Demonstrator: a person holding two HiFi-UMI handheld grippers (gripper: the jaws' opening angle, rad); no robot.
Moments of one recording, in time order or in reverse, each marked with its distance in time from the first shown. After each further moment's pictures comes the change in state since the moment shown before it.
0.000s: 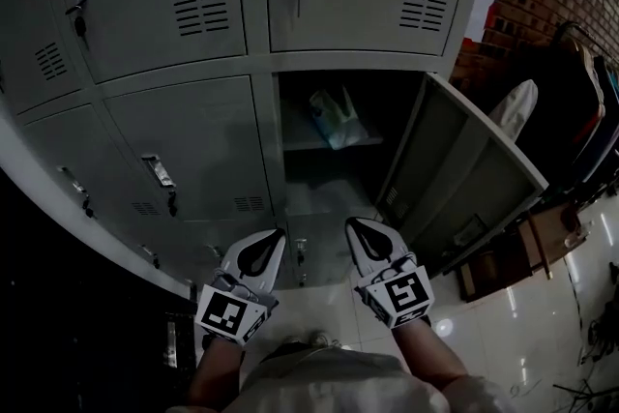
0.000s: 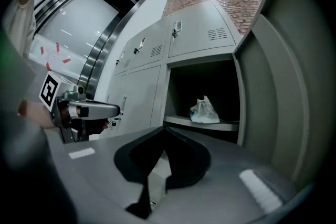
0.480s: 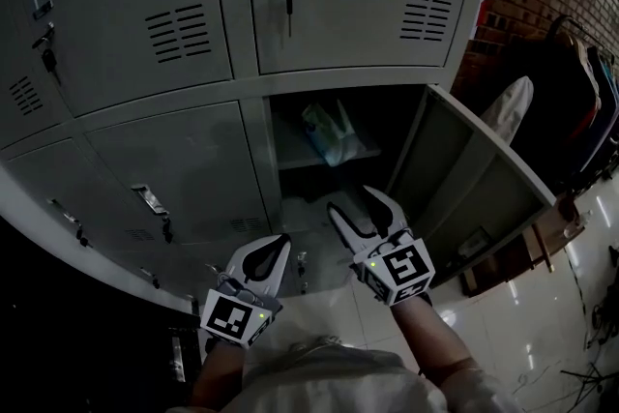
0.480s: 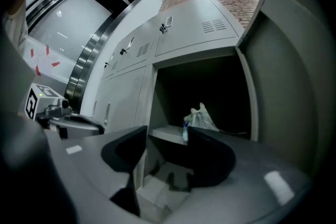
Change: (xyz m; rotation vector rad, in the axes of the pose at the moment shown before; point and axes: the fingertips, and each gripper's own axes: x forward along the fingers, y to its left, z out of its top) left arm 0.037 0.019 -0.008 -0.003 0.011 -0.076; right arm 0.064 -0.042 0.029 0.021 -0.043 -0.029
